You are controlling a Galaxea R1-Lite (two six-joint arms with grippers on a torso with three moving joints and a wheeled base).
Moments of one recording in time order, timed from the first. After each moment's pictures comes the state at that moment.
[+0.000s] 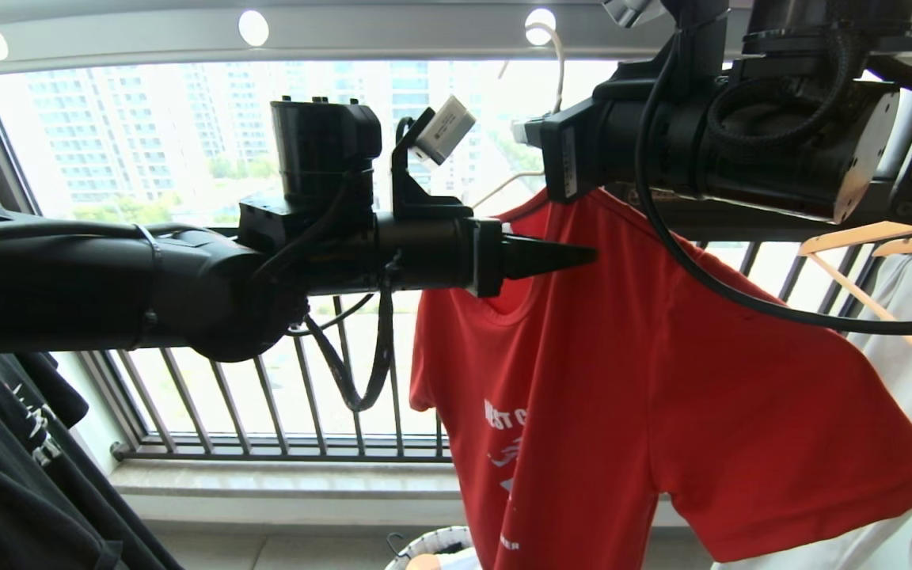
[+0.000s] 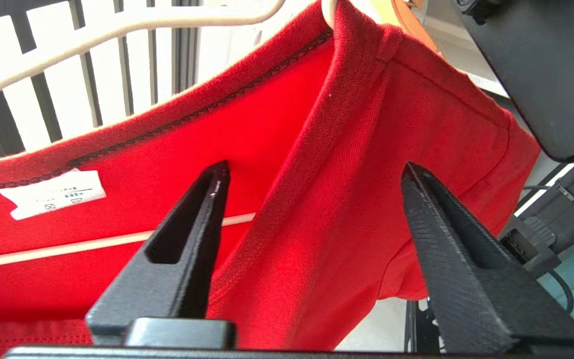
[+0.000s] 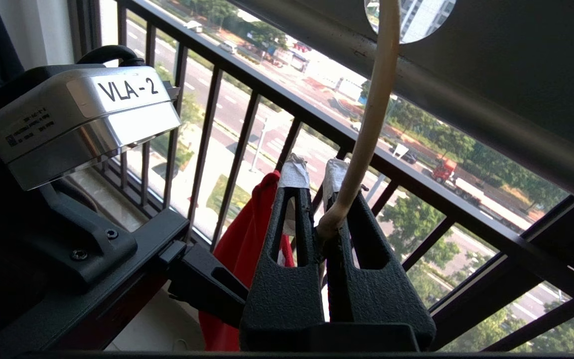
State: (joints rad) left arm -0.63 1.86 -1.41 -0.46 -0.73 -0.23; right arm 0.69 1.72 -1.62 -0.12 -0.12 -0.28
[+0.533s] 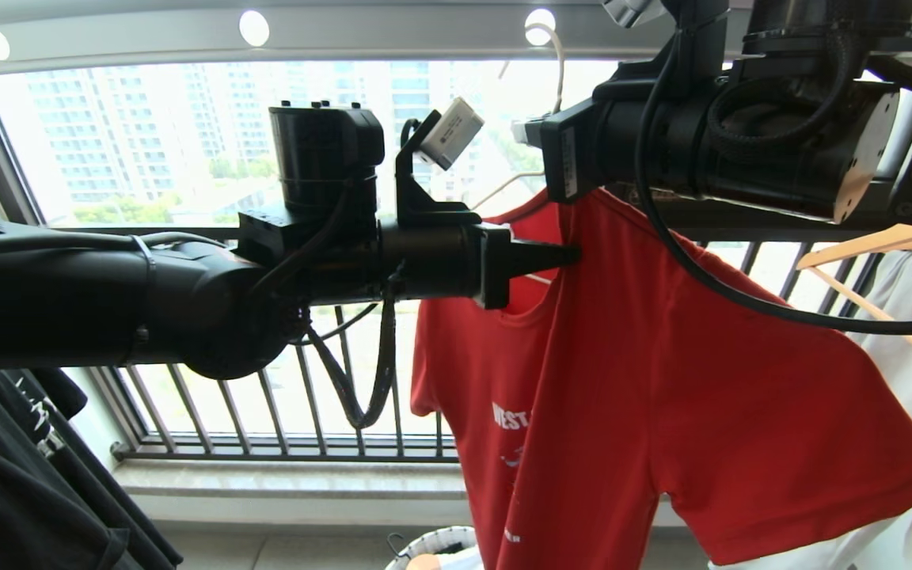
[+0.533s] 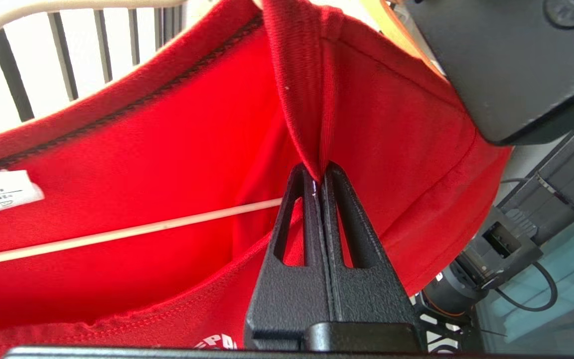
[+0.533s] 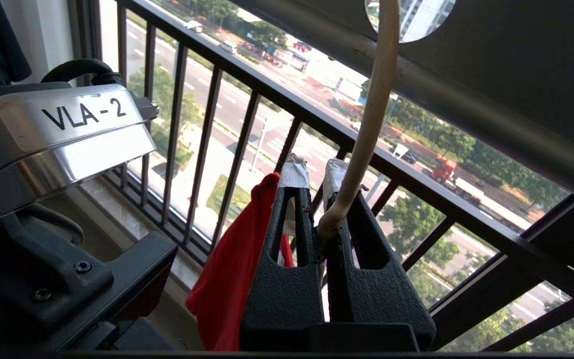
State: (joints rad) left arm -0.66 1.83 -1.37 -0.50 -0.73 -0.24; right arm 0.69 1.72 -1.62 -0.12 -0.12 -0.28
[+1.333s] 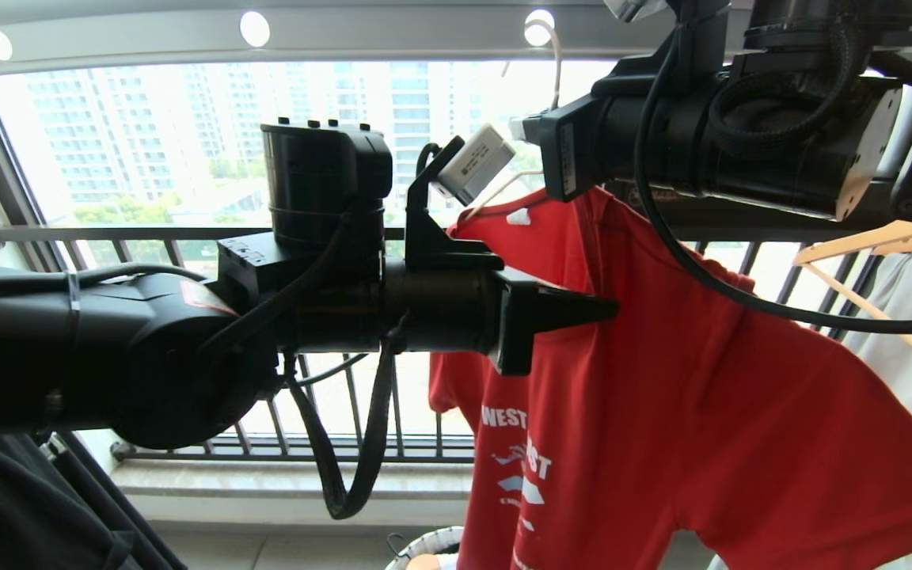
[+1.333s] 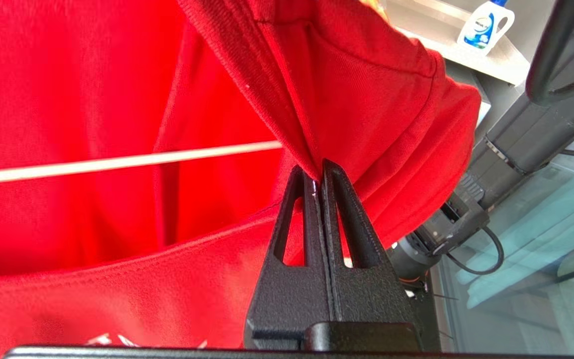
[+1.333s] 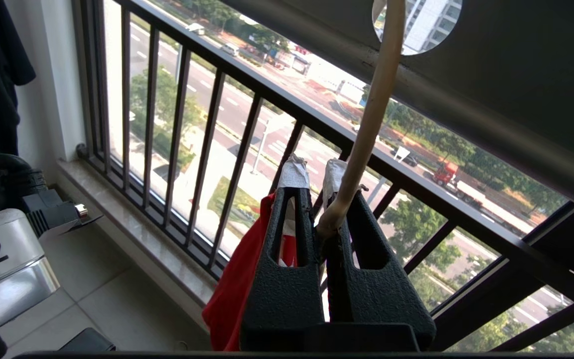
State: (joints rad) left arm -0.76 1.74 -1.23 -0.47 -0.70 -0.23; right arm 0.69 1.72 -1.63 -0.12 -0.12 -0.28
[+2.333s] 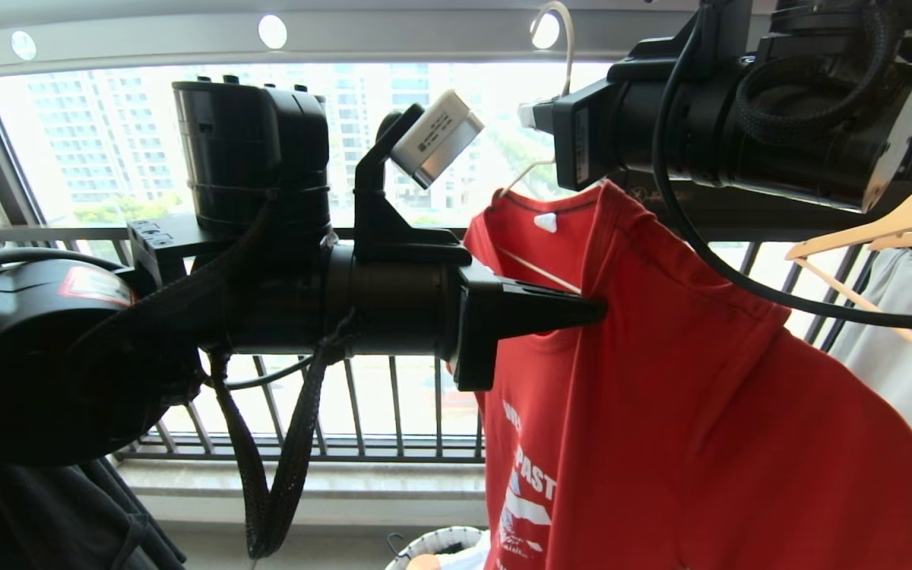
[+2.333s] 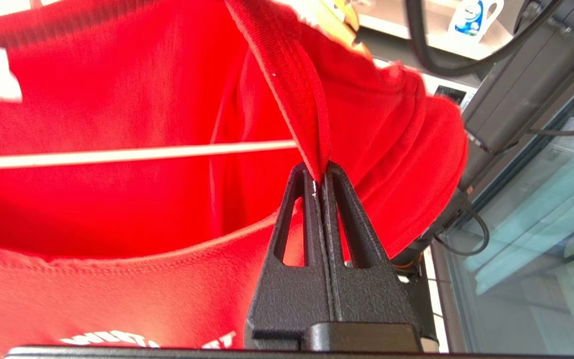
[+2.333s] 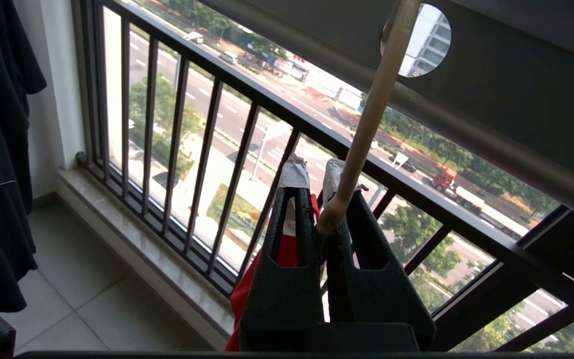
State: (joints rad) left arm -0.76 1.63 -1.20 -0.40 -0.72 -0.17; right arm 0.69 1.70 -1.62 -0.13 -0.11 -0.28
